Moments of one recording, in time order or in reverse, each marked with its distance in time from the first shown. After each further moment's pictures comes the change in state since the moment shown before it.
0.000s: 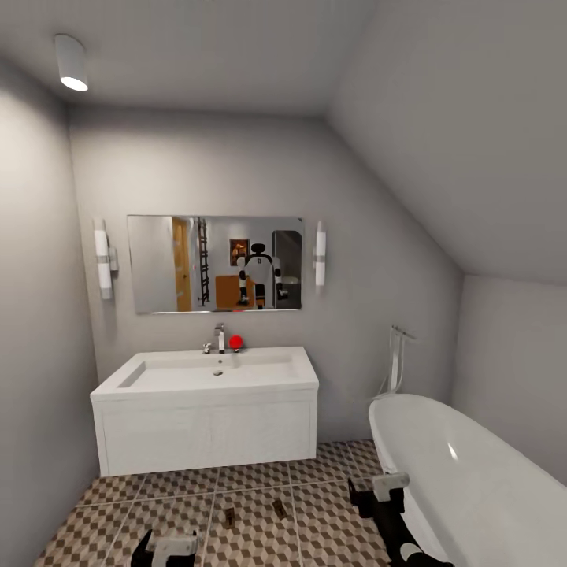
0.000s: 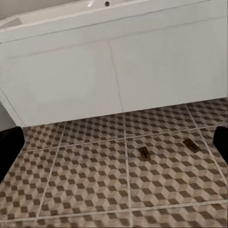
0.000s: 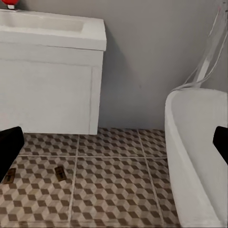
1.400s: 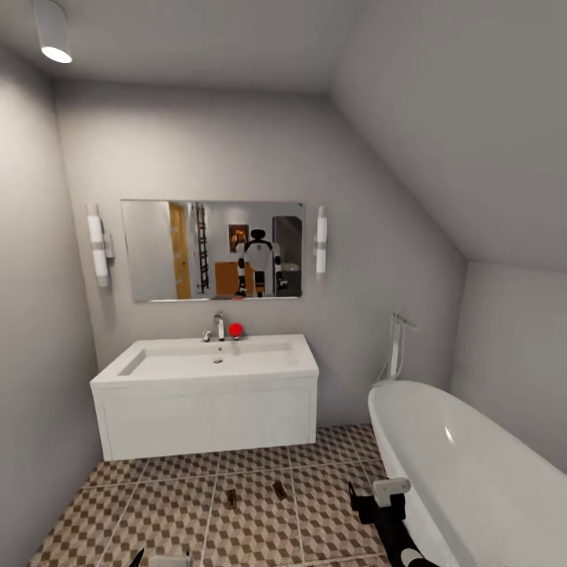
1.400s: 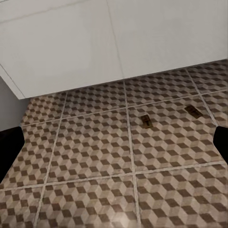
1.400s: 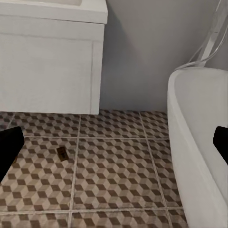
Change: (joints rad) left arm 0.039 0.012 -0.004 0.000 -0.003 0.036 0.000; right arm 0.014 0.001 -0.001 0.000 -0.005 0.009 -0.001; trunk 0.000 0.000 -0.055
